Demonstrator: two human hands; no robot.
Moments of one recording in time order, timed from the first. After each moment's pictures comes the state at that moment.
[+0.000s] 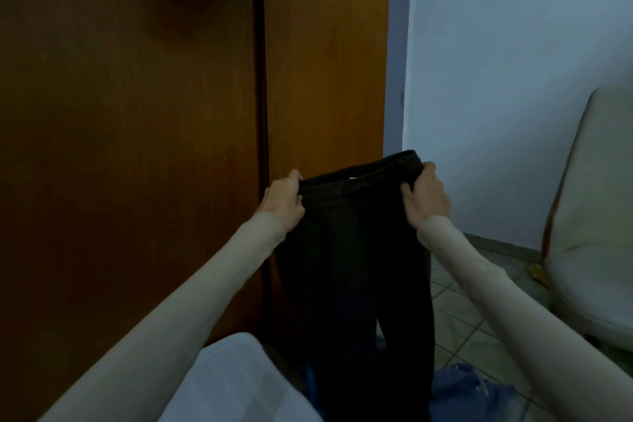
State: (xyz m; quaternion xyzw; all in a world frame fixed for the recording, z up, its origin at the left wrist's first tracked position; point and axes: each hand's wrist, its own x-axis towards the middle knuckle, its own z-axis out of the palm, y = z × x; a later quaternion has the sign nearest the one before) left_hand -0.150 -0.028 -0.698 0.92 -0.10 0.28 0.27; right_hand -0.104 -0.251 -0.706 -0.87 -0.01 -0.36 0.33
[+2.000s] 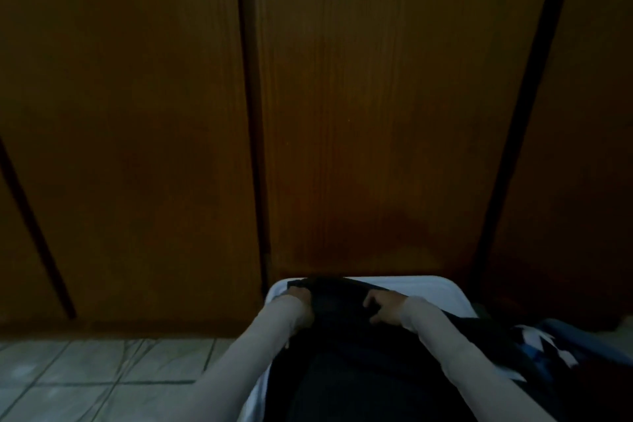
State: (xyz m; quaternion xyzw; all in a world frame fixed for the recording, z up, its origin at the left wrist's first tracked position) left_hand -0.294 0.226 -0.947 0.91 0.32 -0.13 0.22; right_hand -0.146 0.096 -0.957 -0.85 -0.42 0.30 0.08
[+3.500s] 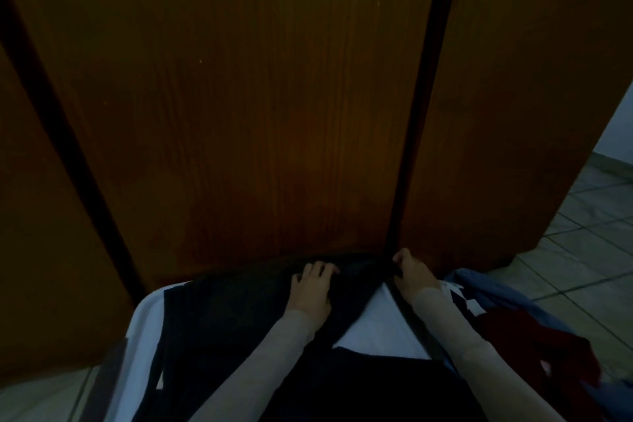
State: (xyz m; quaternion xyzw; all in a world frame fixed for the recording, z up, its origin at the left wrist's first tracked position) left_hand -0.116 0.131 -1.028 0.98 0.14 0.04 0.16; right_hand 0.003 -0.028 -1.006 -0.95 -0.21 0.10 0.21
